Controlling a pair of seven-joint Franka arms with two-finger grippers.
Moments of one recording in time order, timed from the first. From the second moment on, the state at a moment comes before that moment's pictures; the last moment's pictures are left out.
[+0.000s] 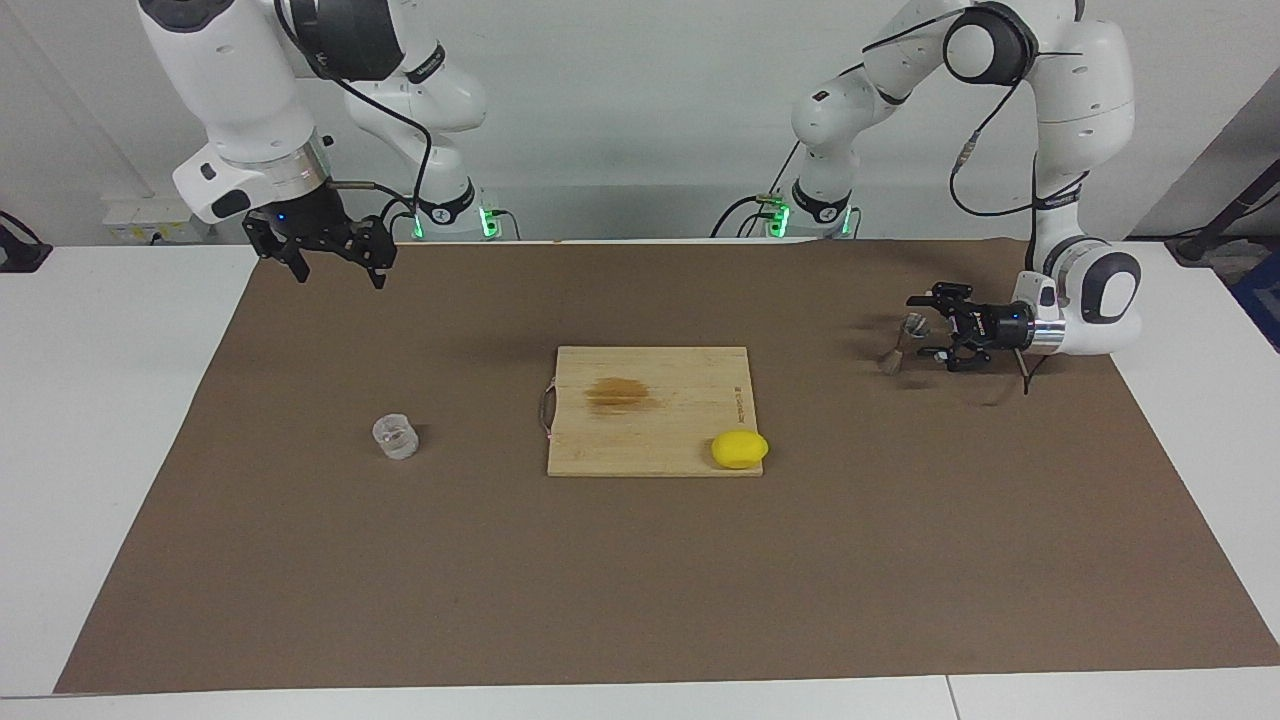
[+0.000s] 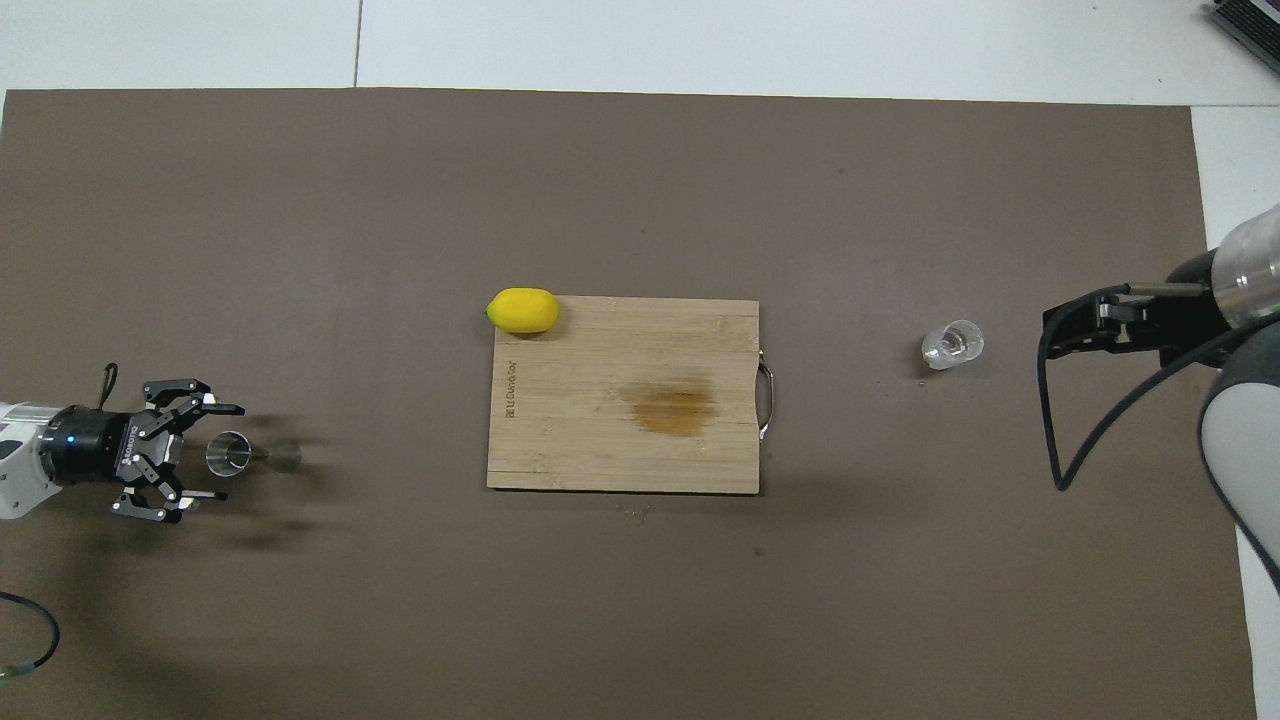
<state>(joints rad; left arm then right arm) 0.49 0.48 0.05 -2.01 -1.03 1.19 2.46 0.02 -0.03 0.04 -1.65 -0.04 1.57 0.17</state>
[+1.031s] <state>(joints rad) 0.49 0.48 0.05 -2.01 -1.03 1.19 2.47 0.02 -0.03 0.04 -1.65 -0.04 1.57 0.17</state>
